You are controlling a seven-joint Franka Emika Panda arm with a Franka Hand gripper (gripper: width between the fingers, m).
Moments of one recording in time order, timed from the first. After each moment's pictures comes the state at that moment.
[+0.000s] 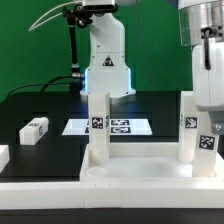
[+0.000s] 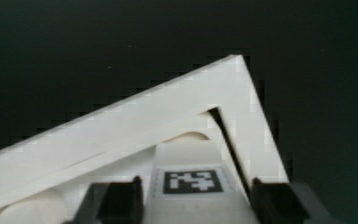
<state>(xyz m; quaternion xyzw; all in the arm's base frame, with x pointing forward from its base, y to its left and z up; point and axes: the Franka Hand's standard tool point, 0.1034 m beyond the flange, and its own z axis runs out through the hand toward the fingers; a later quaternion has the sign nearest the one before) 0.648 0.124 0.100 -0.53 0.84 0.02 0.08</state>
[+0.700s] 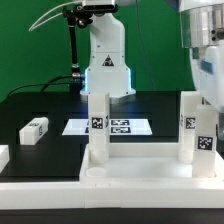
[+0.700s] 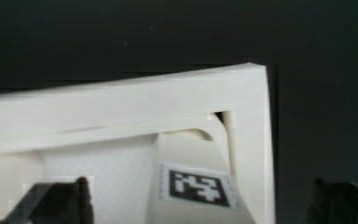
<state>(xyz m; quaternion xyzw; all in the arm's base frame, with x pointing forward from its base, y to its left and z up) 0.645 0.123 0.098 -0.71 0.70 0.00 0.06</state>
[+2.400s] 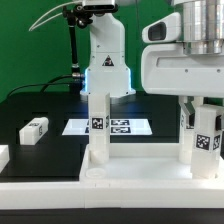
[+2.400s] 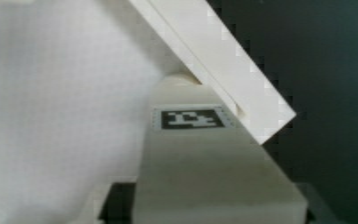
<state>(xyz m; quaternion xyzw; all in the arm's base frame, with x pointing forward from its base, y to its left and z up) 0.645 0.105 0.102 -0.91 0.41 -0.03 0.04</state>
